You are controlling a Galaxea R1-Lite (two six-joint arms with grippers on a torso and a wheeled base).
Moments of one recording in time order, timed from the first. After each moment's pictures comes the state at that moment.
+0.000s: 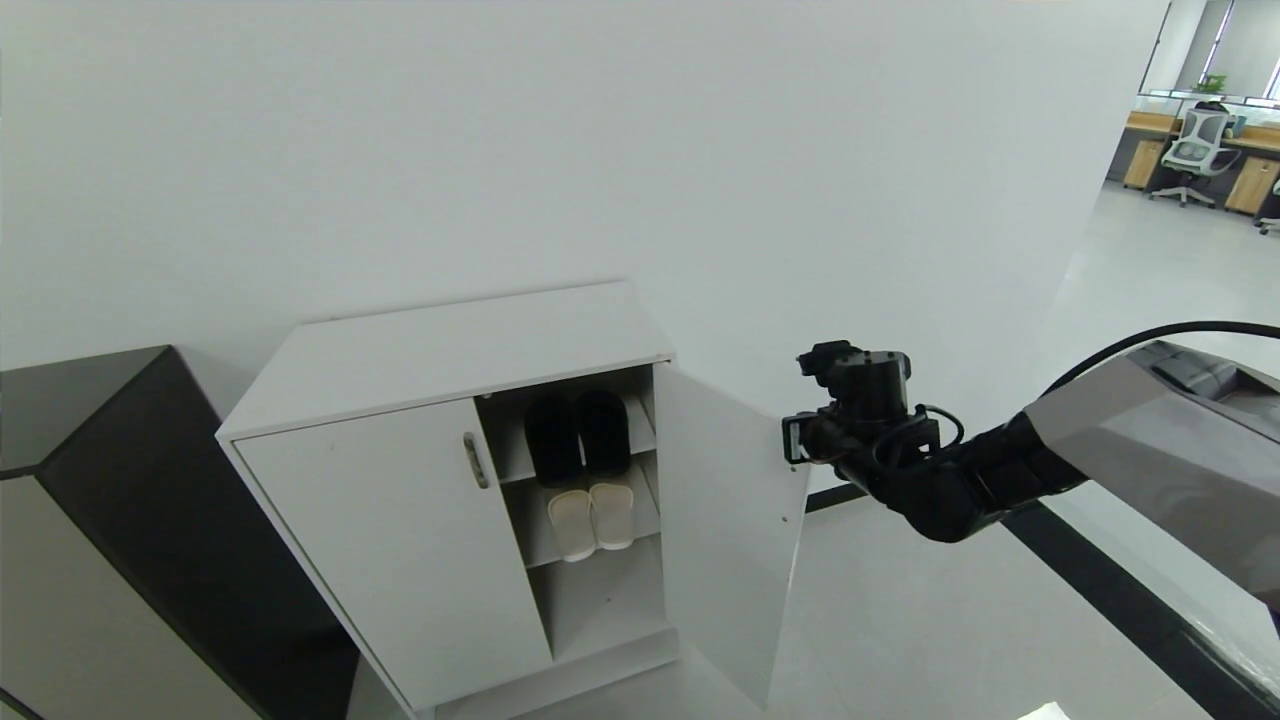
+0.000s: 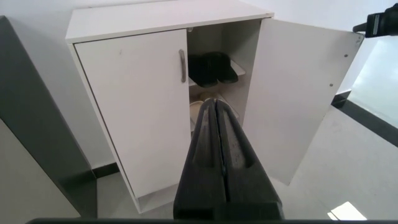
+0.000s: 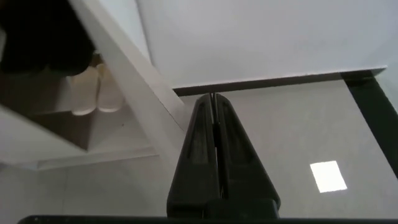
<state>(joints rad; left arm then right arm) 0.00 0.00 0.00 0.00 -0.03 0.00 0.50 2.25 -1.29 -0.66 -0.31 0.07</state>
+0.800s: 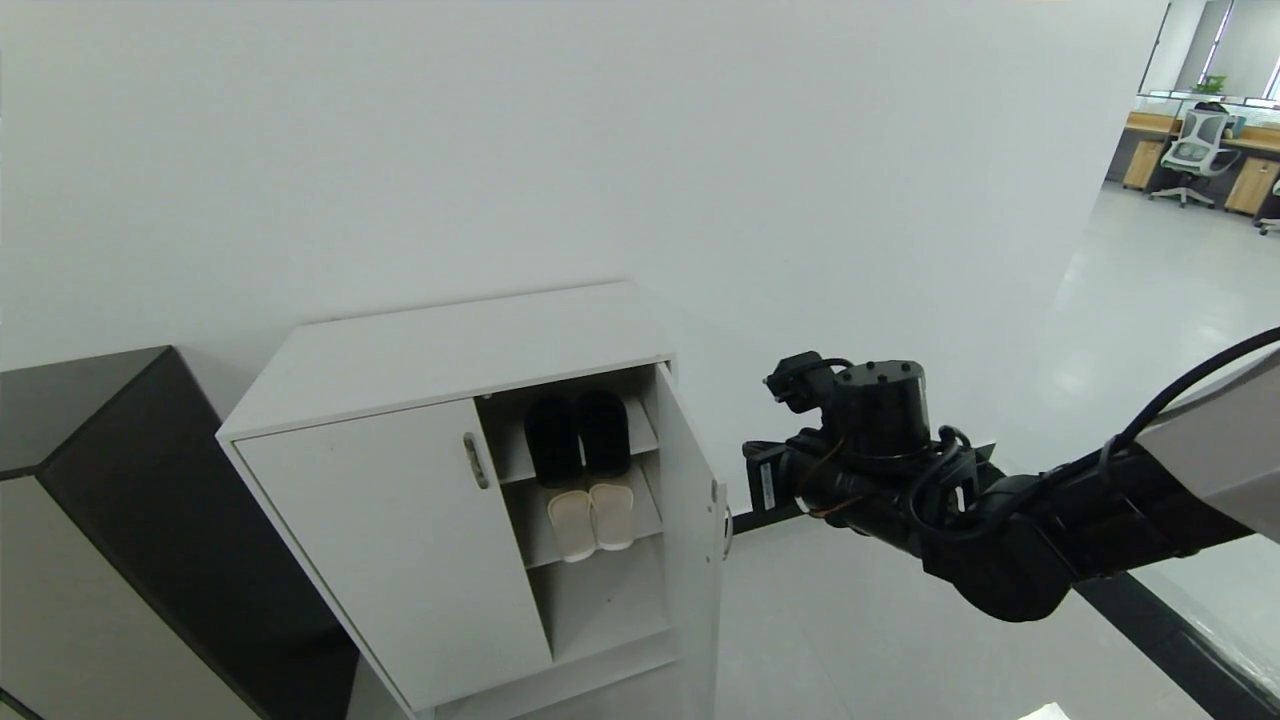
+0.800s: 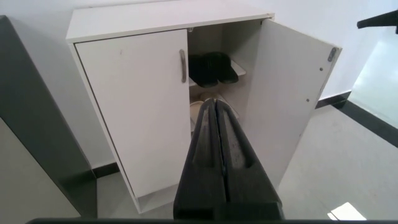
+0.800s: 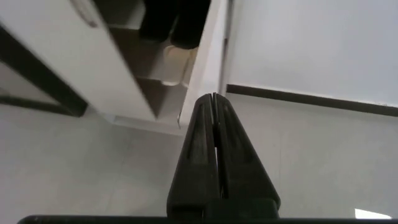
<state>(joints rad) 0.00 0.00 0.00 0.00 -0.03 0.00 0.66 2.02 -1.03 -0.69 -0.11 0.07</state>
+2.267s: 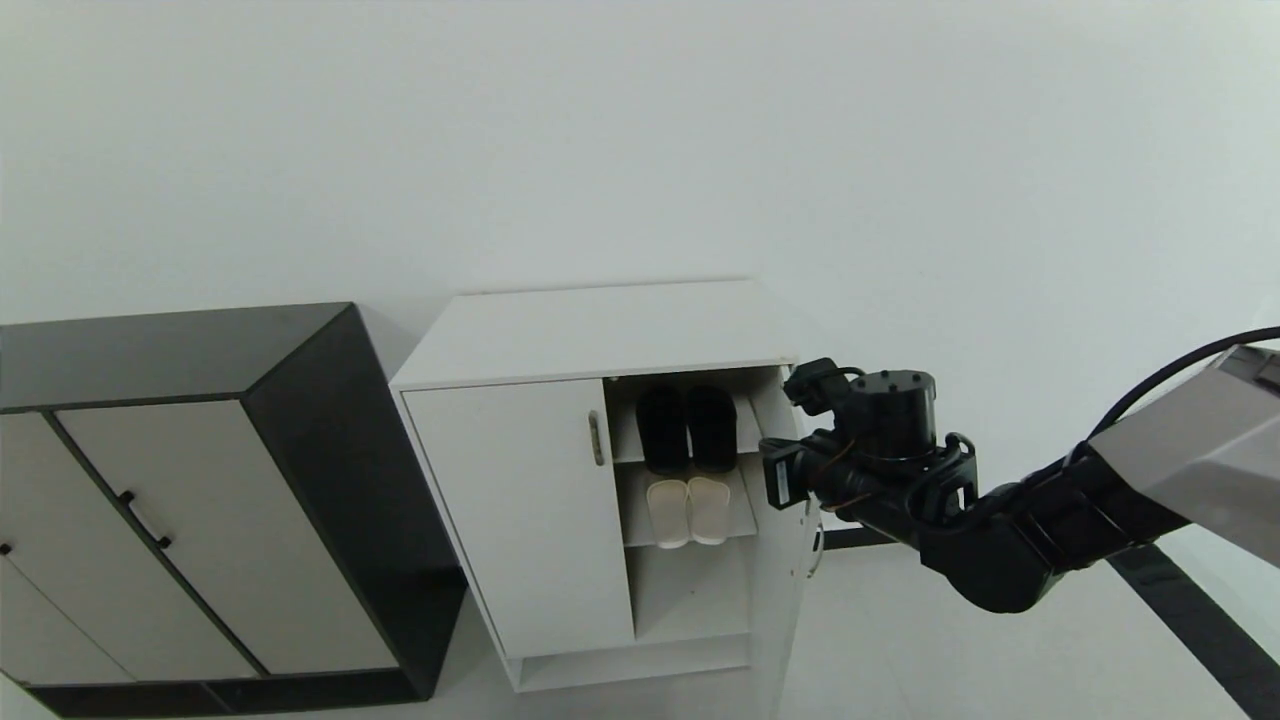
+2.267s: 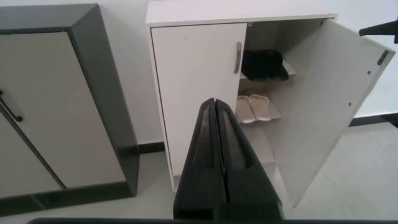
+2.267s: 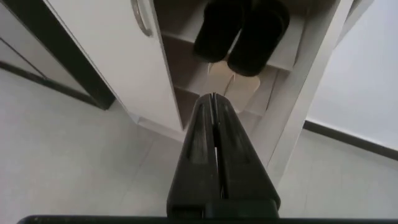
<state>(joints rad) 0.00 0.00 0.00 0.00 -0.02 0.00 0.58 2.10 -1.02 -0.80 -0.08 0.03</state>
